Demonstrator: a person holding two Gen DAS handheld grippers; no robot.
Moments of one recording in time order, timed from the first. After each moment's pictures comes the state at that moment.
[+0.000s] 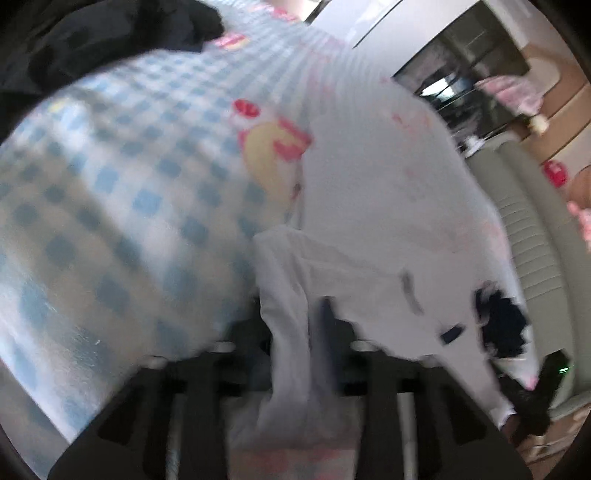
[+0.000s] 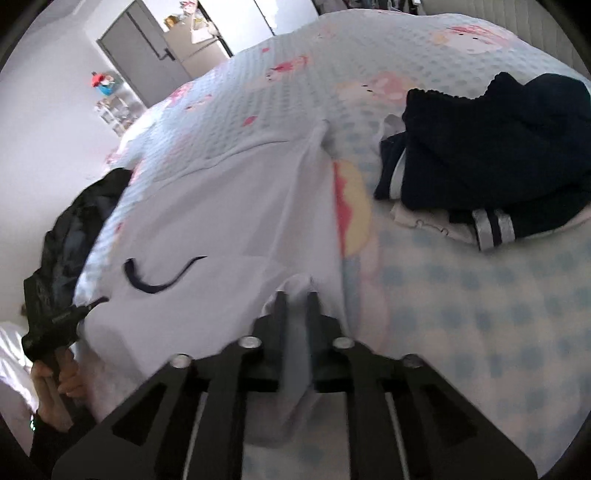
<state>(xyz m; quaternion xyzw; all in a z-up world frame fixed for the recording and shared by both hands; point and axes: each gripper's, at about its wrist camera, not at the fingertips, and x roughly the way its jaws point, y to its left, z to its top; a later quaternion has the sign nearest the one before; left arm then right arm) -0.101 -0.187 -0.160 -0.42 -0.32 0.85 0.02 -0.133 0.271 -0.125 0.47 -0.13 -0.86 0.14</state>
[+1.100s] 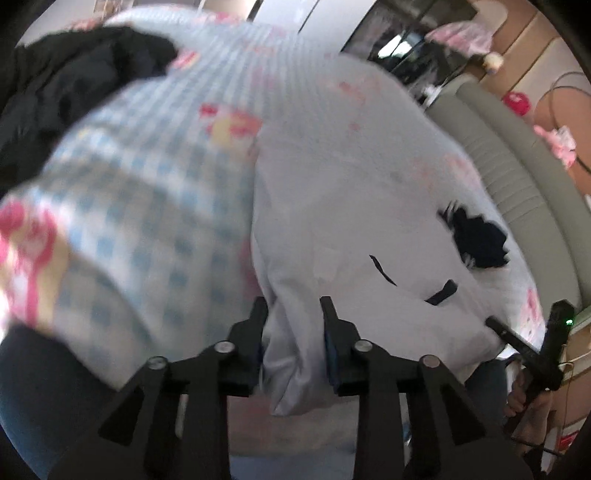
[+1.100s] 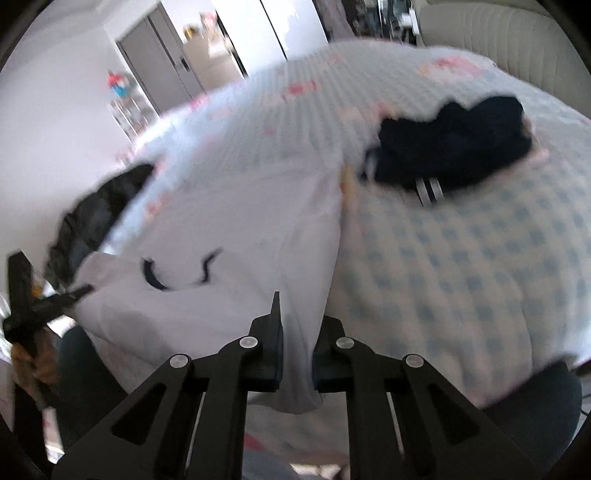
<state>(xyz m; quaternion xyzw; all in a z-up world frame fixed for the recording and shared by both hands) 0.004 -0.161 -0.109 -0.46 -0.22 0.86 0.04 -0.032 0.278 -0.107 0.49 -0.07 -0.86 0.12</state>
